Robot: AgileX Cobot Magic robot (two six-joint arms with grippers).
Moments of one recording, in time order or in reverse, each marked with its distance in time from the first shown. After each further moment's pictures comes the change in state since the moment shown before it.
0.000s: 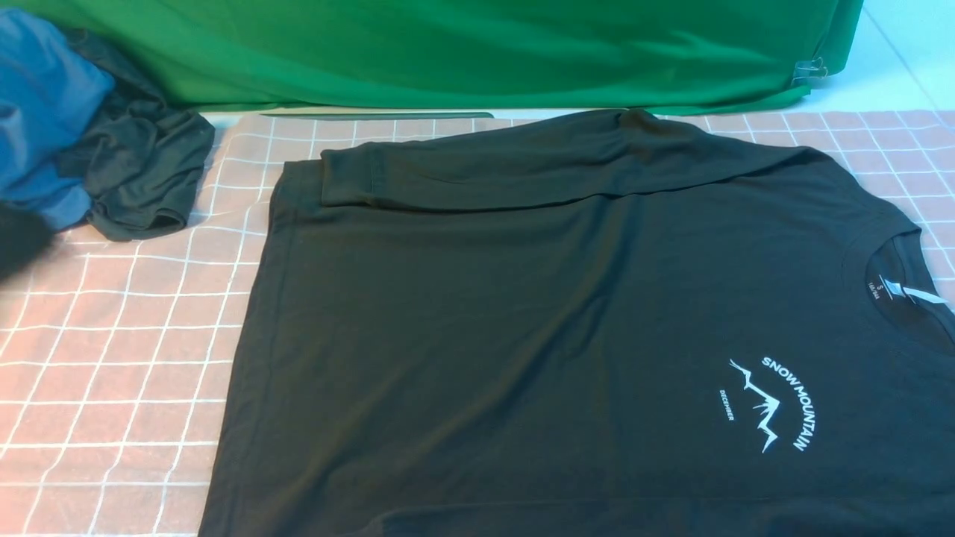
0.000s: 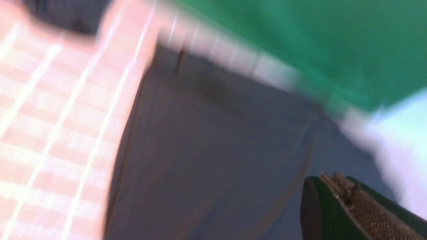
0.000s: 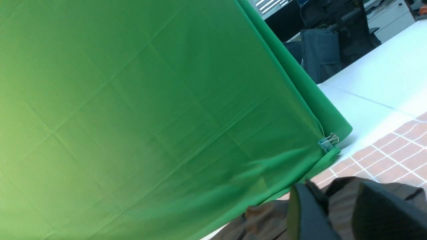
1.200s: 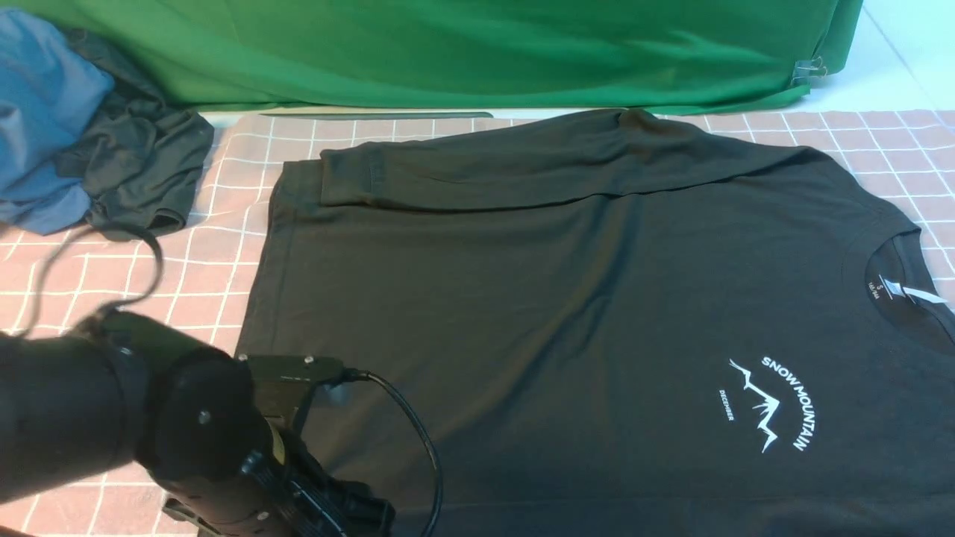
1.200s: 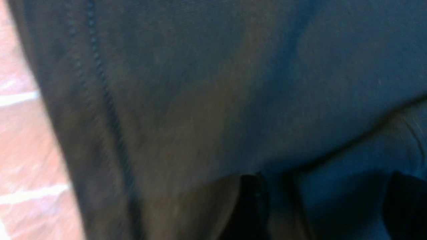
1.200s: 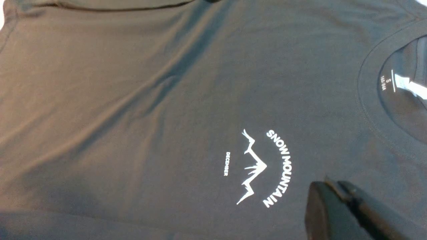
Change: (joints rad) right arm 0.010 0.664 -0.640 0.026 0.906 -0.532; left arm -0.549 0.691 0.226 0.206 -0.196 -0.055
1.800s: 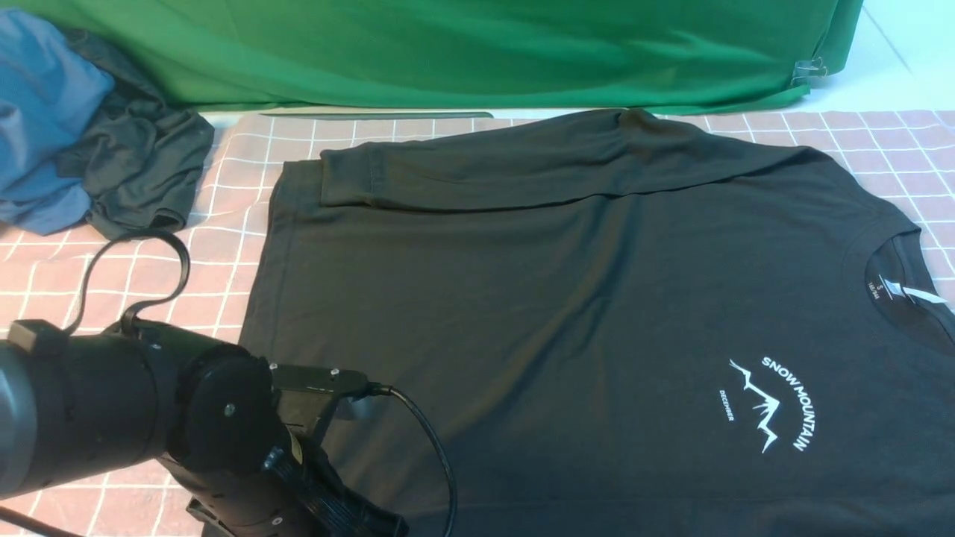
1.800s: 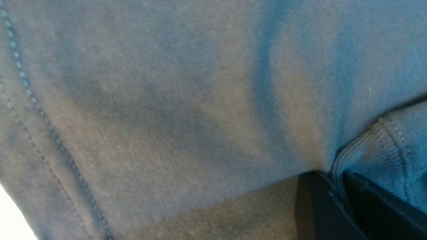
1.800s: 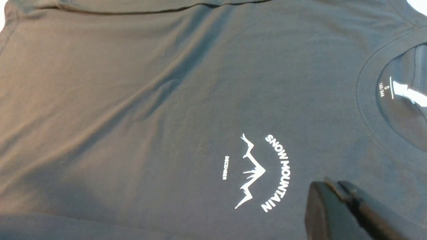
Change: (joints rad) right arm 0.000 0.001 0.000 0.002 -0.010 -0.015; left arm 0.000 0.057 -0.005 -0.086 0.009 0.155
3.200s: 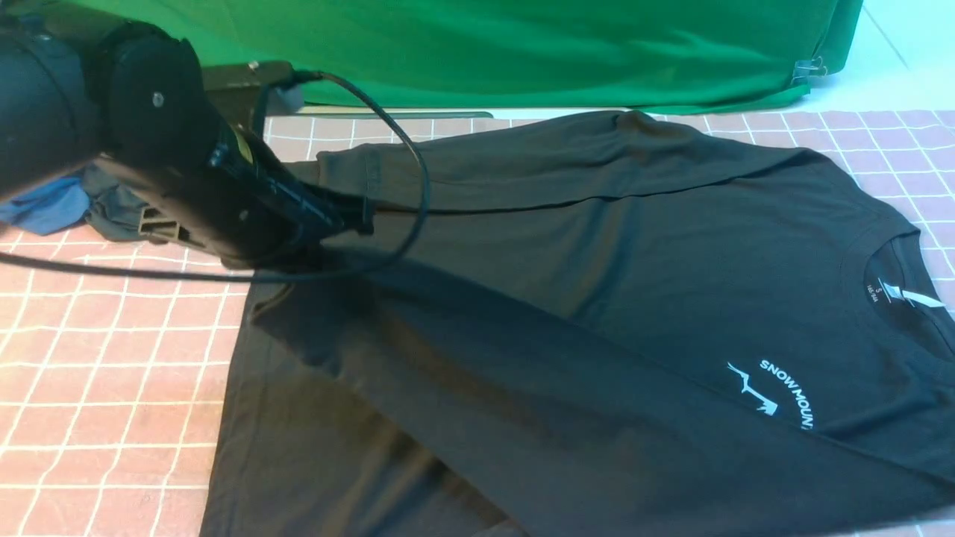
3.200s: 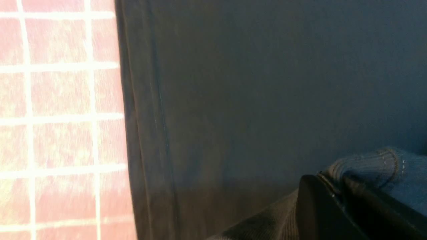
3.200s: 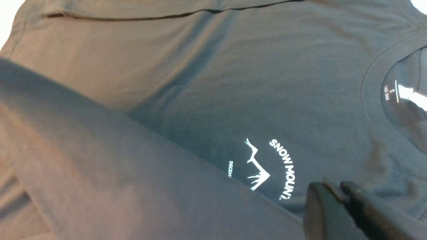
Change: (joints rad) right arm 0.000 0.000 0.000 0.023 -0.004 0.000; left arm 0.235 0.032 -0.548 0.242 0.127 -0.177
